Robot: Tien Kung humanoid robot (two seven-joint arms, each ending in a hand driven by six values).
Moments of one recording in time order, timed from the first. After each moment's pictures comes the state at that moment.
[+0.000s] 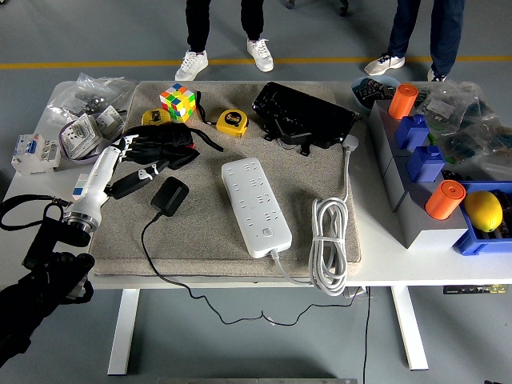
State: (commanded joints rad) left arm -0.35 0.21 -1.06 -0.93 1.34 0.33 -0.33; right arm 0.00 -0.29 0.77 0.38 -0.39 -0.13 0.19
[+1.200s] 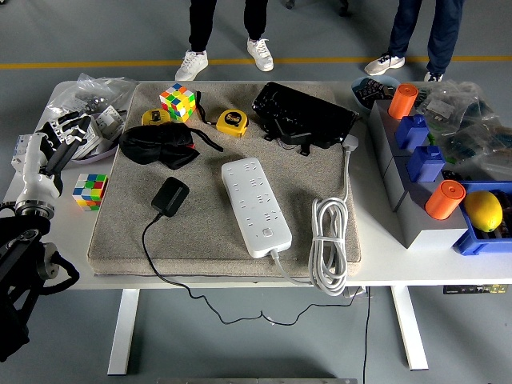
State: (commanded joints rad) left arm -0.32 0.23 -1.28 -0.98 0.93 0.26 -0.31; right arm 0.03 -0.29 0.70 0.35 -0.37 -0.13 0.15
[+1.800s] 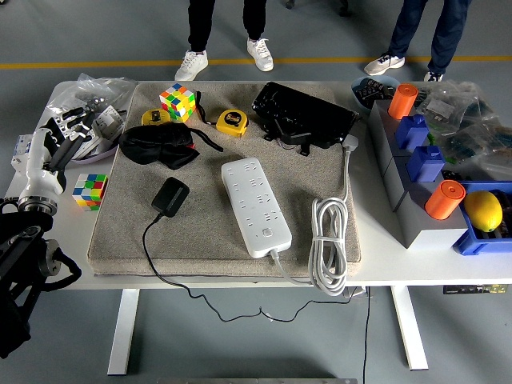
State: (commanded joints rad) left arm -0.33 0.23 -1.26 -0.98 0.93 0.26 -0.30; right arm 0.02 -0.30 0.68 0.35 -0.37 -0.13 0.13
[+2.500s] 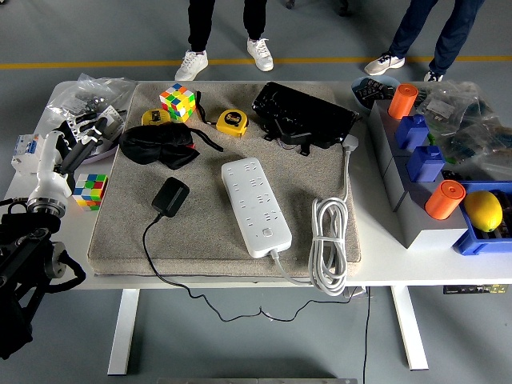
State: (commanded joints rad) left arm -0.34 0.24 -1.20 -0.99 0.93 0.26 -0.29; right arm 0.00 -0.27 0.70 0.36 -0.40 -0.13 0.11
